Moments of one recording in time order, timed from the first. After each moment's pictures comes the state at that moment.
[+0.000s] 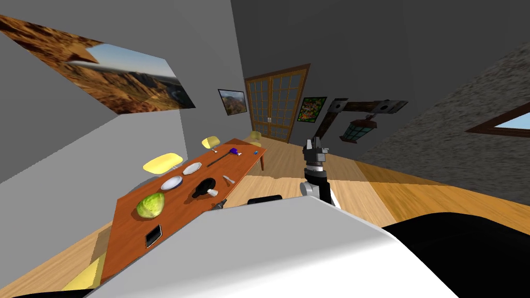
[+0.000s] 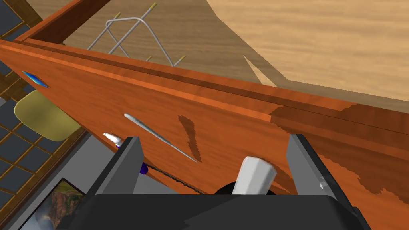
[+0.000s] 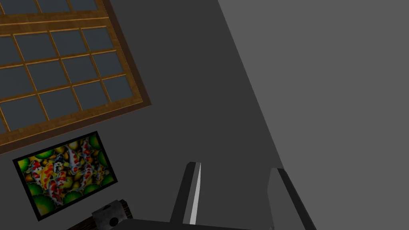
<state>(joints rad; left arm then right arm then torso) 0.68 0.79 -0.31 -1.79 0.18 0.28 -0.21 0.50 0.00 -0.04 -2.24 -0.04 -0.56 -0.16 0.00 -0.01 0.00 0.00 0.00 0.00</state>
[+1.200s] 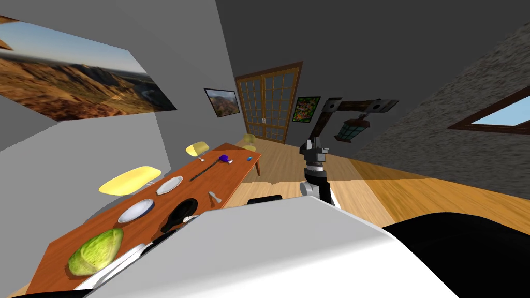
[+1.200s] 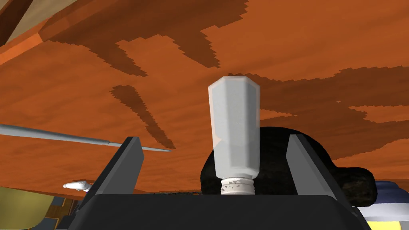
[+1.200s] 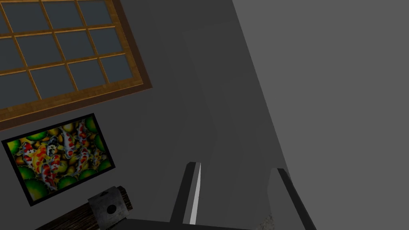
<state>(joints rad) 0.68 1.07 -0.32 -1.58 0.21 0.34 -0.29 0.50 0.00 -0.04 -2.24 -0.04 -0.56 -0.16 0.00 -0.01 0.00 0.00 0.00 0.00</state>
